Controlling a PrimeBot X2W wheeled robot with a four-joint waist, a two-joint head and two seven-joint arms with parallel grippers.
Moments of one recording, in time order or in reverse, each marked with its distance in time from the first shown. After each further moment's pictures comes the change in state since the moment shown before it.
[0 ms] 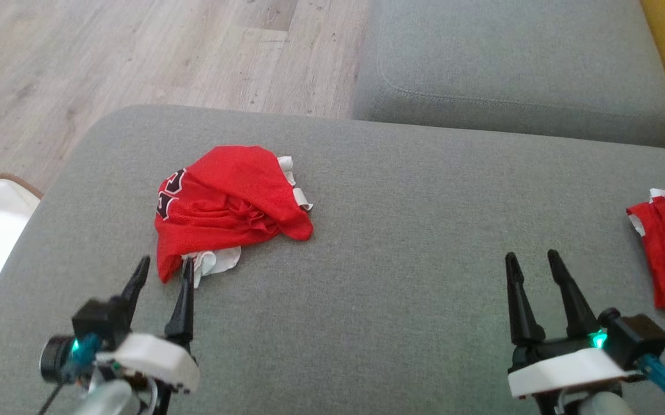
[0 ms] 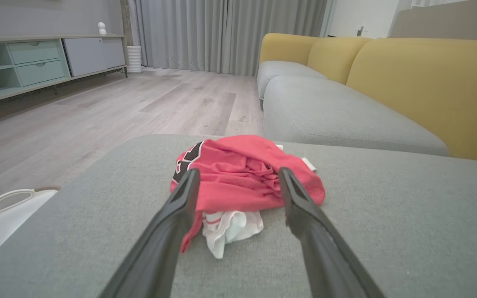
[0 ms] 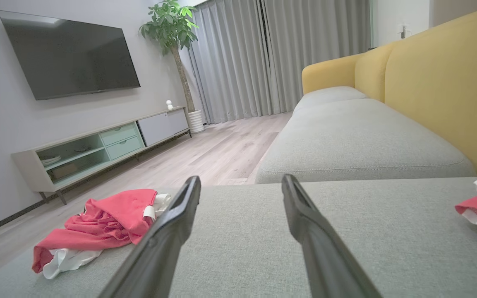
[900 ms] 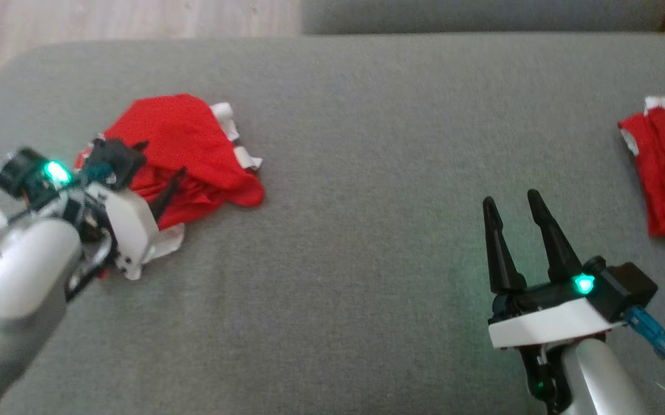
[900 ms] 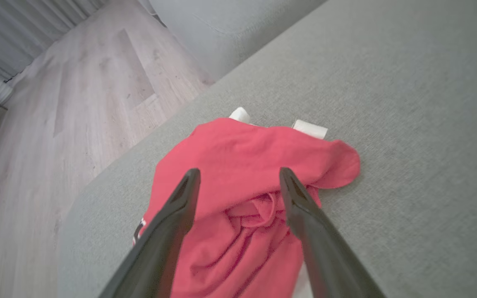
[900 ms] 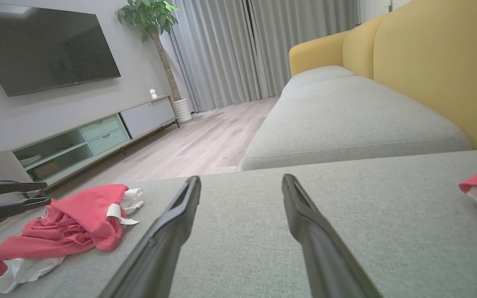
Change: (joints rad) left arm -0.520 0.083 -0.162 0.255 0.314 -0.403 0.431; right arm -0.139 0.000 0.067 -0.029 -0.020 0.000 0.000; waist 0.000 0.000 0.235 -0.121
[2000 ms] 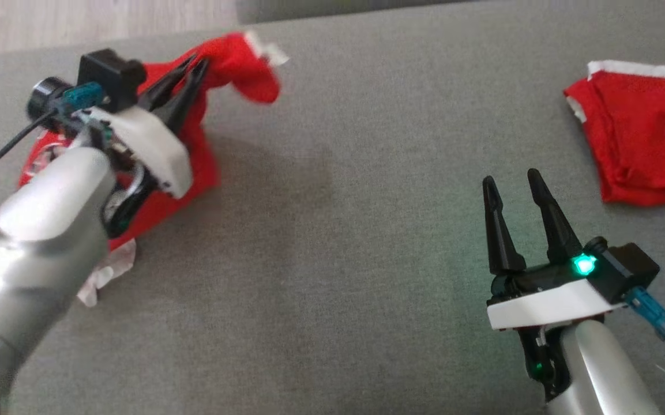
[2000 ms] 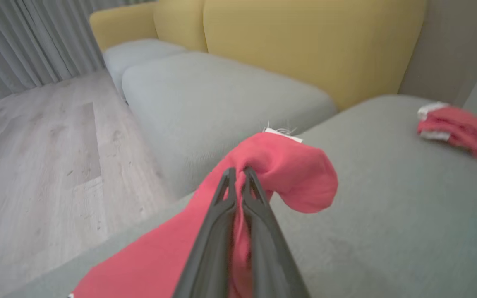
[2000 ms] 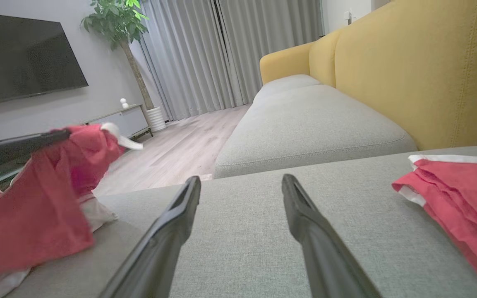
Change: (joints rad) left arm -0.224 -0.126 -0.134 0.132 -0.316 -0.003 -0.237; right arm -0.062 -0.001 0.004 0.021 0.012 0.000 0.000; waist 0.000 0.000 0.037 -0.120
